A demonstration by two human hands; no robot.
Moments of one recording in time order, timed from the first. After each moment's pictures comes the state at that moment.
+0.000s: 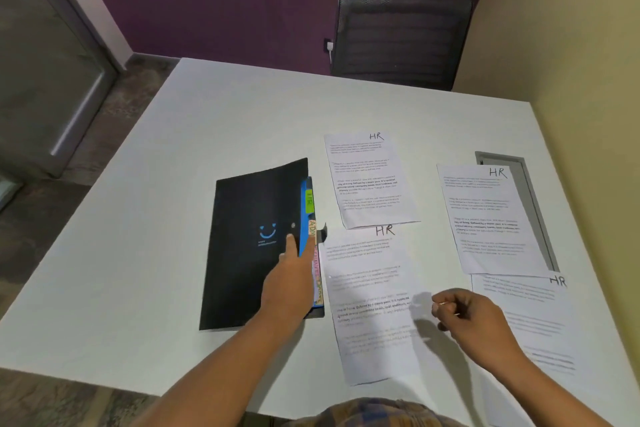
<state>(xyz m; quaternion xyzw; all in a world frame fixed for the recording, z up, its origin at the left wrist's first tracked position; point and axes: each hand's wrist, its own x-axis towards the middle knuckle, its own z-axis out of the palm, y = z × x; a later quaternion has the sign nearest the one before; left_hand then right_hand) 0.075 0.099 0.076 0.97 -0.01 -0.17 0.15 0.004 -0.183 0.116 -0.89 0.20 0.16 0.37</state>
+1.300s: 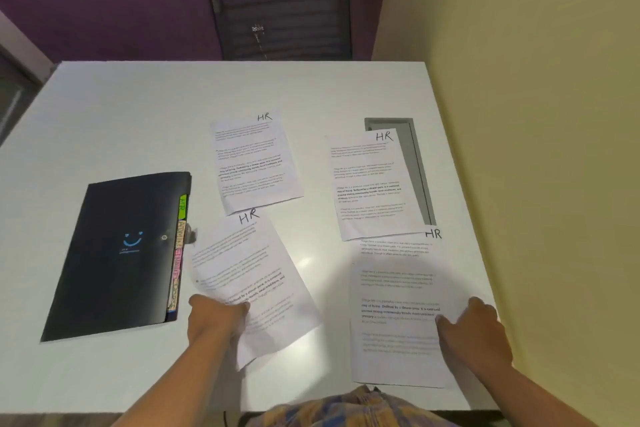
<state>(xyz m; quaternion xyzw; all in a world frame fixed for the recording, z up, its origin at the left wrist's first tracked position) 0.014 -0.053 0.030 0.82 0.43 -0.21 0.31 -0.085 -0.432 0.040 -0.87 0.40 0.21 0.19</state>
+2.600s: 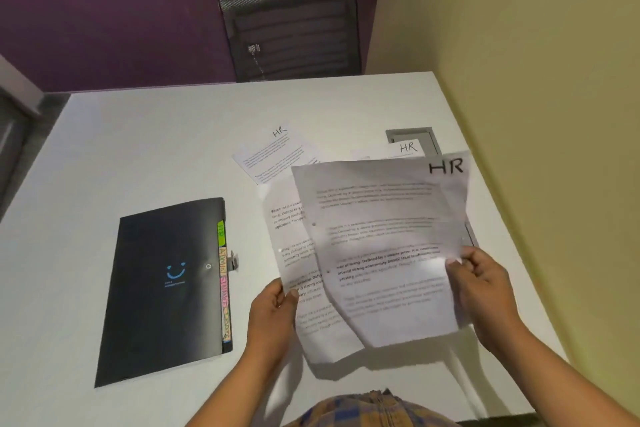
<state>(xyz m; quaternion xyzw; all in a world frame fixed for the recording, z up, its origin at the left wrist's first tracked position) 0.030 -0.030 0.116 0.71 0.19 -0.21 0.65 -0.014 -0.312 0.133 -0.73 0.34 -0.06 0.59</state>
